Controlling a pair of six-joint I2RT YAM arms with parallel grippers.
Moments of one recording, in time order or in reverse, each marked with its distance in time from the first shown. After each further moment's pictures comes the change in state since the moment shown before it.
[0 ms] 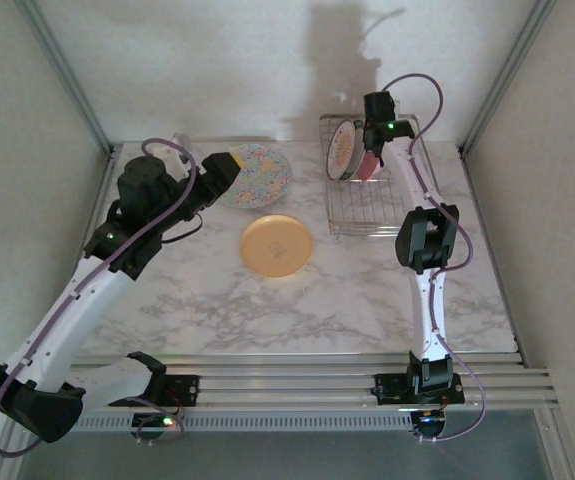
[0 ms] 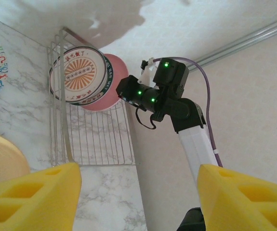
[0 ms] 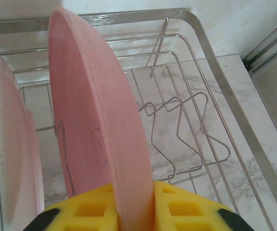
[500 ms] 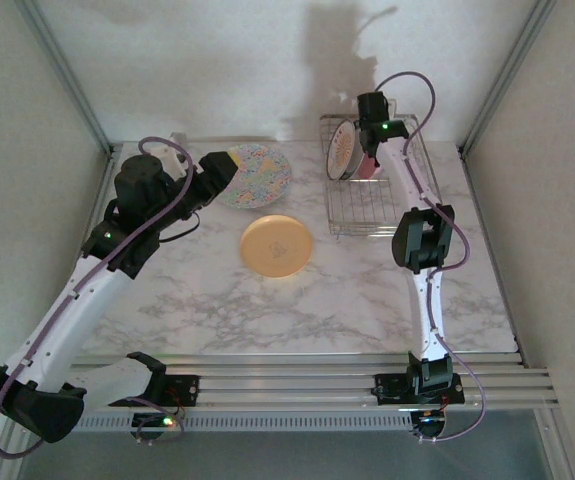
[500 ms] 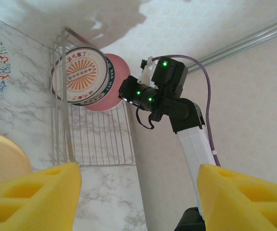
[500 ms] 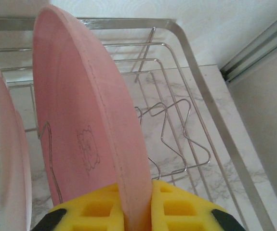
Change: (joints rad) left arm 0.021 0.000 0.003 -0.009 0.019 0.000; right arm 0.034 0.018 0.034 -0.011 0.124 -0.065
